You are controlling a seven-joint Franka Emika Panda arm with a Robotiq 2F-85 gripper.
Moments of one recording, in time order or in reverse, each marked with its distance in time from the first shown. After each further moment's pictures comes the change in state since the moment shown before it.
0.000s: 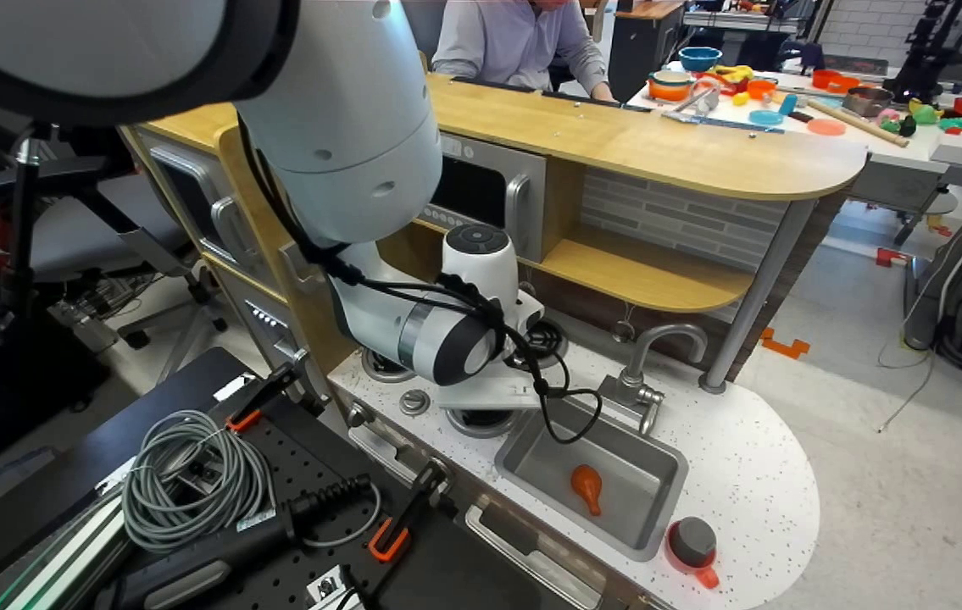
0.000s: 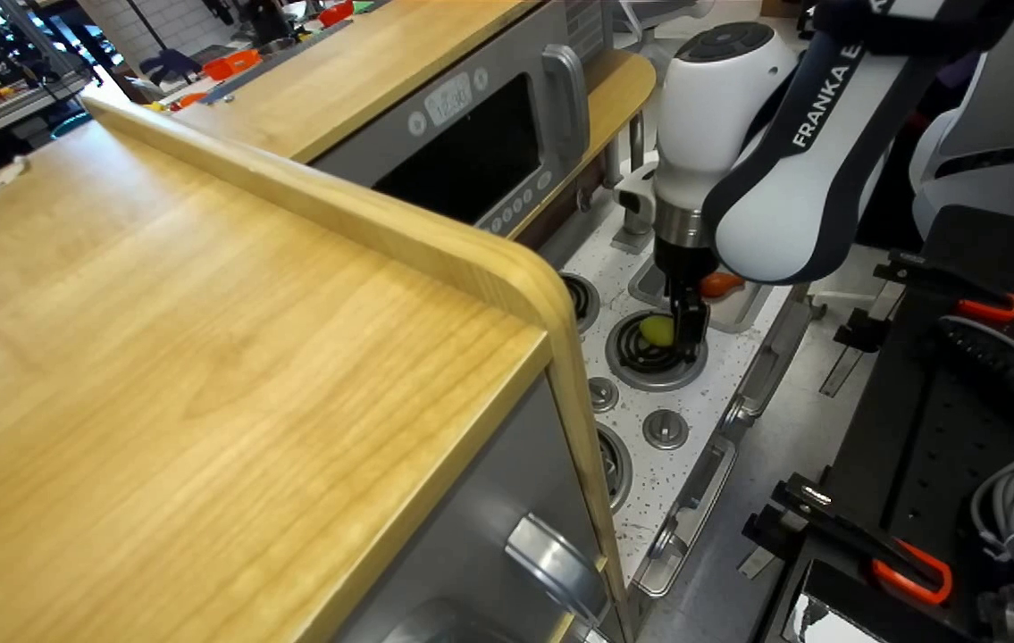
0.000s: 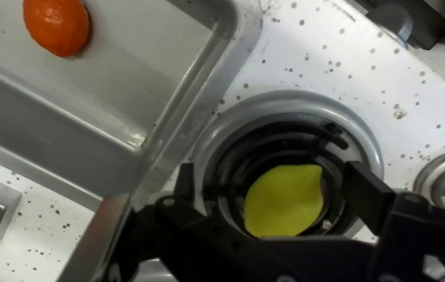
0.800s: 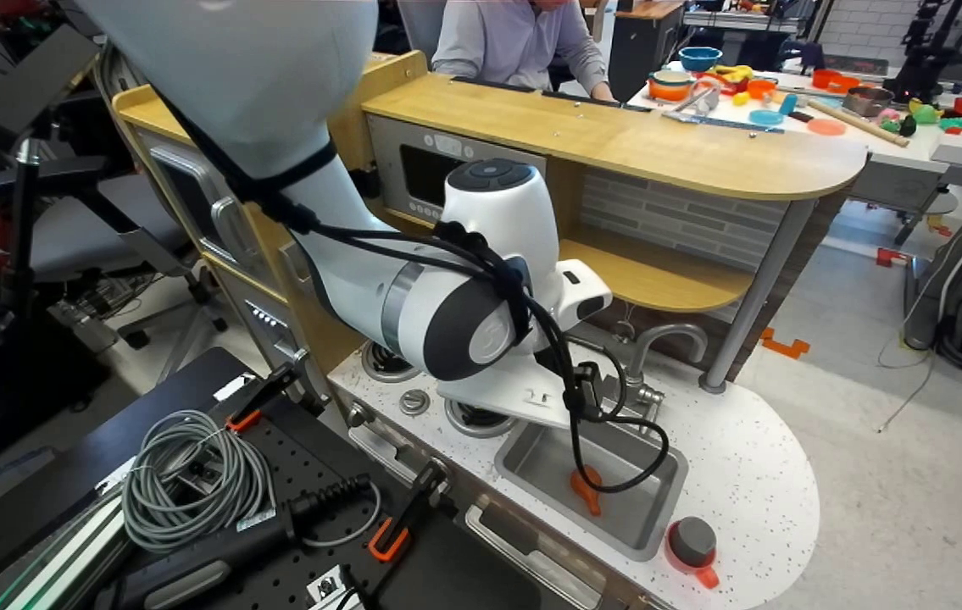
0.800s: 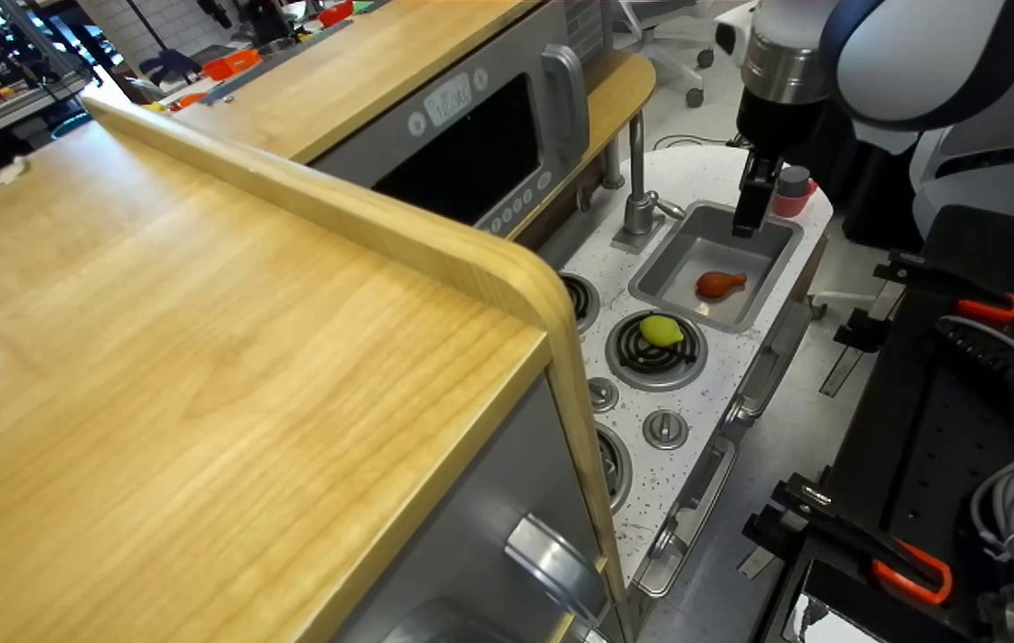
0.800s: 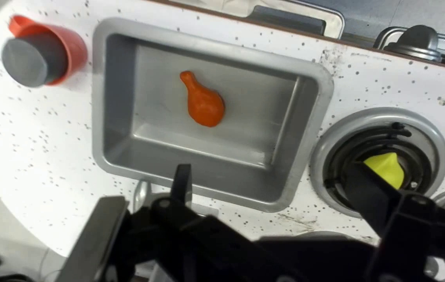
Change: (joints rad) arm 0.022 -0.351 -0.182 -0.263 0.009 0.016 0.256
